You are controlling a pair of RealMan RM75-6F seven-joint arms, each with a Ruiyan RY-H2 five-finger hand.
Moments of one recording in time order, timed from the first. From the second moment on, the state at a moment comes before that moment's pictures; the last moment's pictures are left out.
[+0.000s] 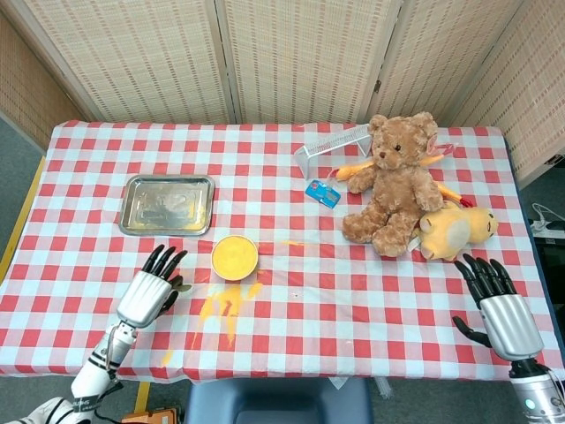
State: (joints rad) left arm -0.42 -1.54 -0.06 -1.34 1.63 1.27 0.32; right arm 0.08 -1.13 -0.01 -1.61 -1.64 1.50 -0.03
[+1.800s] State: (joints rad) left arm -0.80 -1.82 -0.19 -1.18 1.21 1.01 1.01; right arm 0.08 -1.11 0.01 -1.61 -1.61 1.48 0.02
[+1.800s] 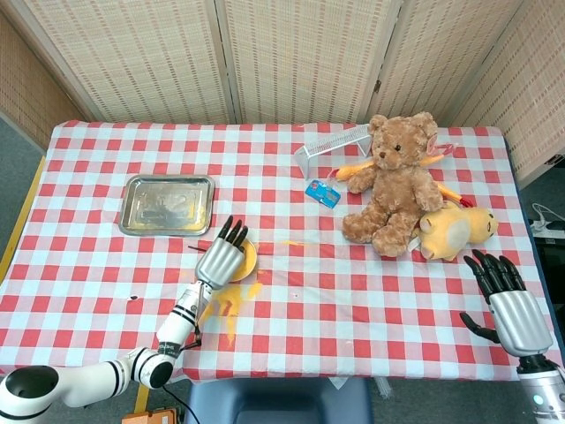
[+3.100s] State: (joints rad) left arm -0.80 -1.76 -0.14 -1.29 1.20 1.06 1.00; right arm 0.08 -1.11 0.00 -1.61 -1.61 1.49 0.02
